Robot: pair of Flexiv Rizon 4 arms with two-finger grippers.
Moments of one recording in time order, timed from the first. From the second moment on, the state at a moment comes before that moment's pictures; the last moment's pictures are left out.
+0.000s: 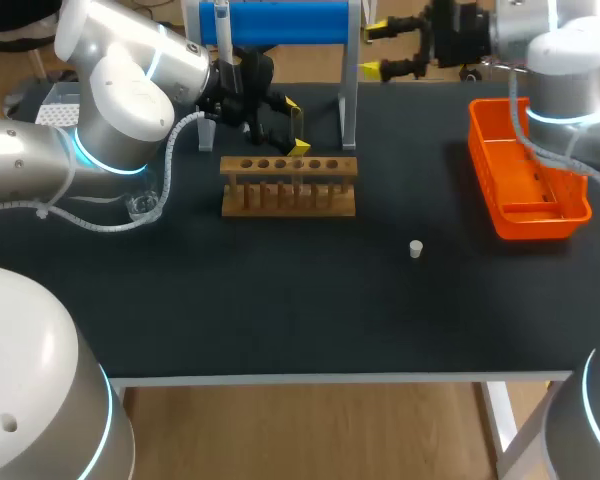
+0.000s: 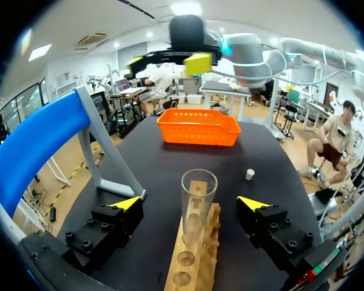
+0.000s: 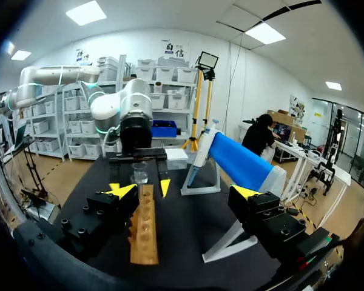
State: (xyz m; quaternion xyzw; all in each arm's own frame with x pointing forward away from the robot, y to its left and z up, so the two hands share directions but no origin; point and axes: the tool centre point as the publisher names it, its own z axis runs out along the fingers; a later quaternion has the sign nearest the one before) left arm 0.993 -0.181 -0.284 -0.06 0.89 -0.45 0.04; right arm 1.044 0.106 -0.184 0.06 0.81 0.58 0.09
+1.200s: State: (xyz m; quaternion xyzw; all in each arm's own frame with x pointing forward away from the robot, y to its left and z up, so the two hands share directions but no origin) left arm 0.992 -0.181 -0.284 -0.06 0.89 -0.45 0.04; right arm 0.836 -0.014 -0.306 0.10 0.87 0.48 0.05
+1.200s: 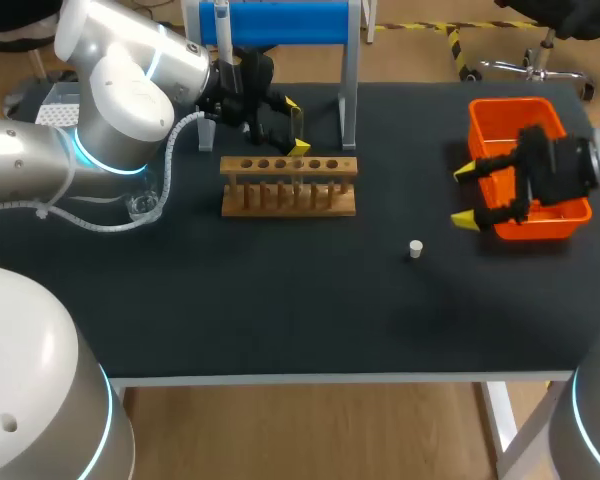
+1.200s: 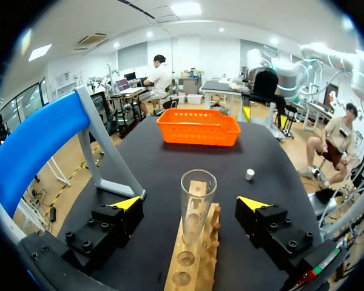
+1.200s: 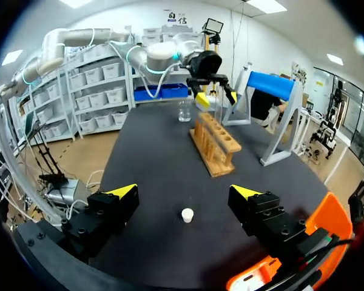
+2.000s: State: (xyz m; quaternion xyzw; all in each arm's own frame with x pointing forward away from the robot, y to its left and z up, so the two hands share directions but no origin) left arm 0.992 -0.181 -0.284 -0.06 0.89 -0.45 0.04; right arm 0.832 -0.009 -0.320 0.10 0.87 0.48 0.06
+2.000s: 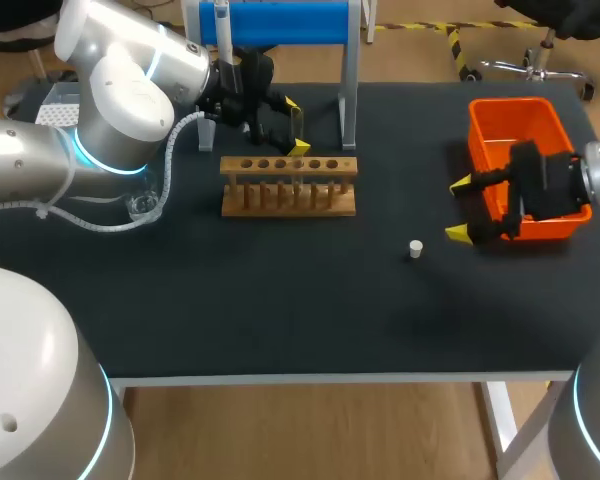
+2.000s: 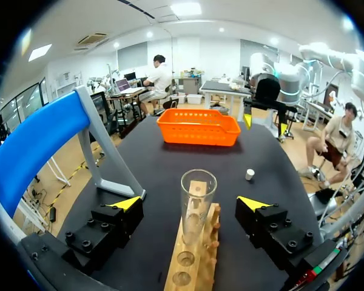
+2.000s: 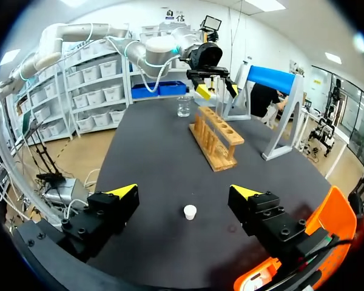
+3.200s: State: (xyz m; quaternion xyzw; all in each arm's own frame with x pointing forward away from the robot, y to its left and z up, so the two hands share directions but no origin) left arm 0.992 -0.181 -0.284 -0.06 0.89 -0.45 0.04; right arm 0.815 0.005 -0.389 0.18 0.88 0.43 0.08
